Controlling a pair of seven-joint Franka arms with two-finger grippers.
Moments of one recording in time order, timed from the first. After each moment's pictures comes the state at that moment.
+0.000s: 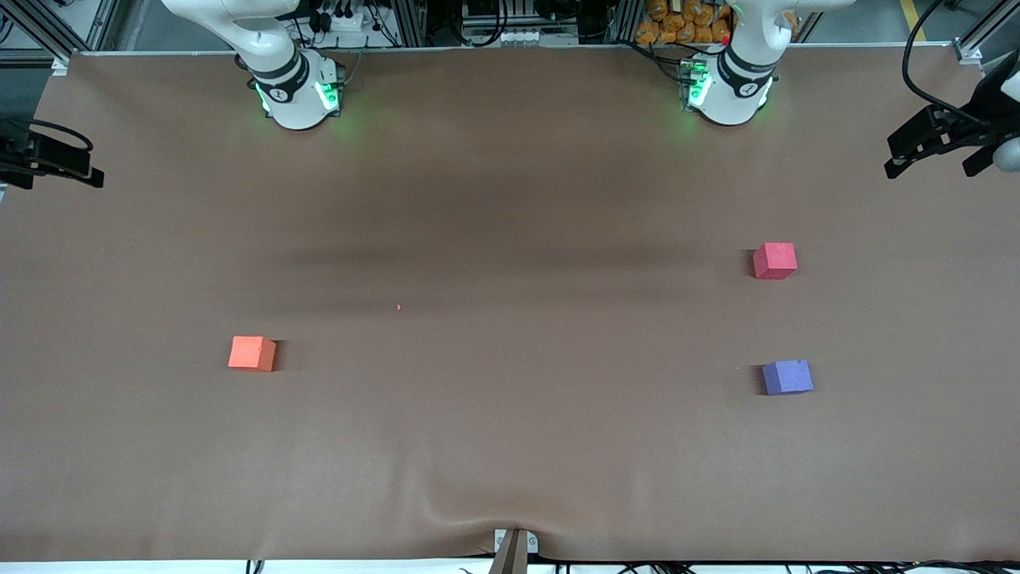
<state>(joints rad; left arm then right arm) -0.04 -0.11 -0.02 -1.59 0.01 1.52 -0.07 0.05 0.11 -0.14 -1.31 0.05 1.22 -0.07</state>
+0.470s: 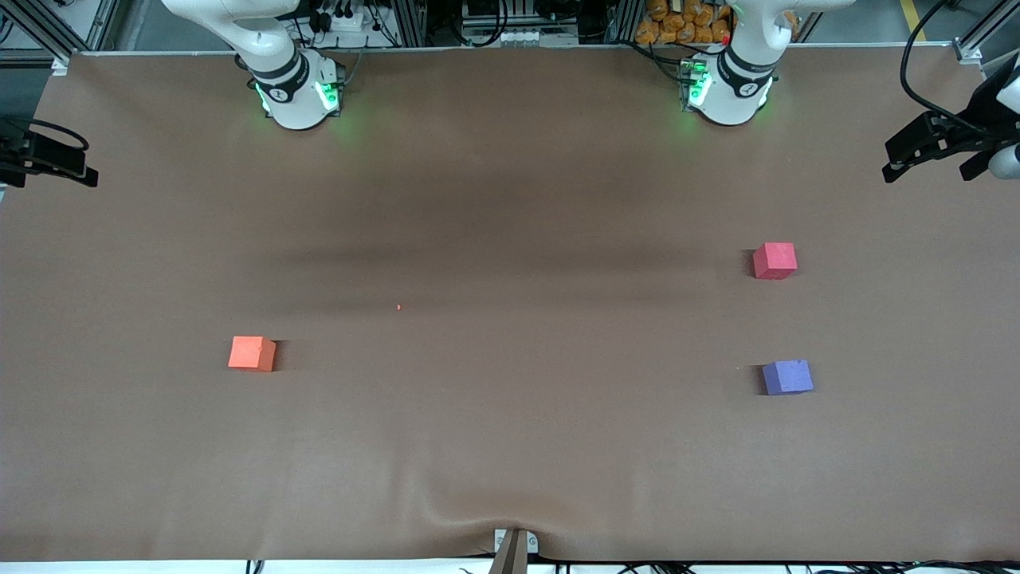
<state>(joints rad) -0.04 -0.10 -0.02 -1.59 0.01 1.52 -0.07 0.05 0.11 -0.14 -1.30 0.03 1.22 -0.07</state>
